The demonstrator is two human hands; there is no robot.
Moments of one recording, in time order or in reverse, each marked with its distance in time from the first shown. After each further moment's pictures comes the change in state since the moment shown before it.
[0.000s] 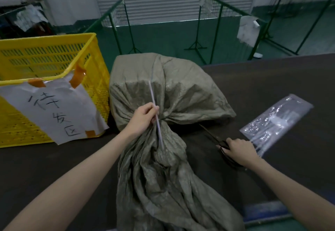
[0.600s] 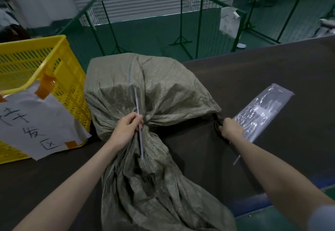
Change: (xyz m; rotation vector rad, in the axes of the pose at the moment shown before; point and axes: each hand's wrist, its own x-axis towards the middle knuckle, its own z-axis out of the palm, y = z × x) left_hand 0.005 -0.021 0.014 0.101 -0.012 -0.043; right_hand 0.063 0.030 -0.001 0.369 -0.056 0.528
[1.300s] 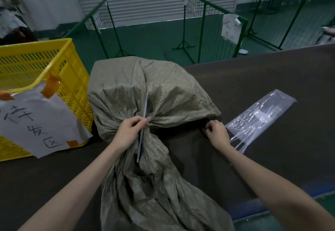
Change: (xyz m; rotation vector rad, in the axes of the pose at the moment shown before) left_hand -0.016 0.014 0.005 -0.006 0.004 0.005; right_hand -0.025 -0.023 0.019 0.327 0.208 -0.353
